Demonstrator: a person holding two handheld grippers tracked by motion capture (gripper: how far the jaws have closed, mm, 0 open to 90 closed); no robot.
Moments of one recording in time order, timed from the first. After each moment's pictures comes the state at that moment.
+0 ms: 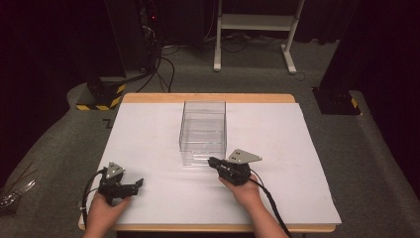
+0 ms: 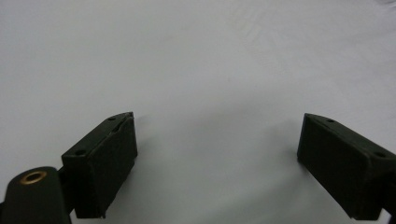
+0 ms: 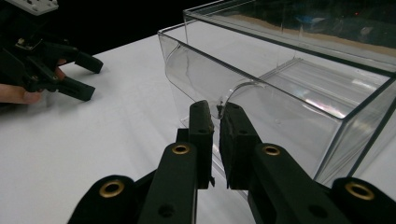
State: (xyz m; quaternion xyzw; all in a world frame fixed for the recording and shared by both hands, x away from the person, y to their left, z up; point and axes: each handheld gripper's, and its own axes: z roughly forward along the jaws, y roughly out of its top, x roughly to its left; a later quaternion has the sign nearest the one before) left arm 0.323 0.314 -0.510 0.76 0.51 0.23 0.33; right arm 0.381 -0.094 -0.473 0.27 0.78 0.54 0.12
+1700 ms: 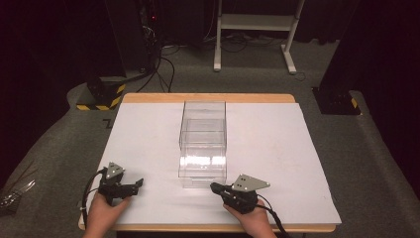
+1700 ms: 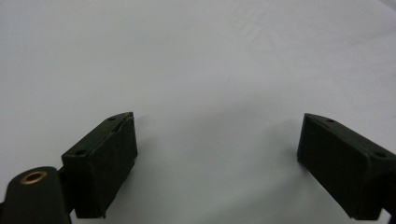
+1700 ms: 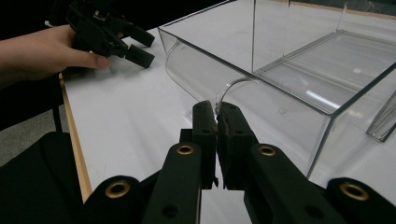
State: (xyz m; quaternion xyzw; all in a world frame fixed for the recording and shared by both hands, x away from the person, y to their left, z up) left arm 0.323 0.313 -0.510 0.76 0.51 0.23 0.33; right arm 0.307 -0.109 -0.475 0.26 0.80 0.54 0.09
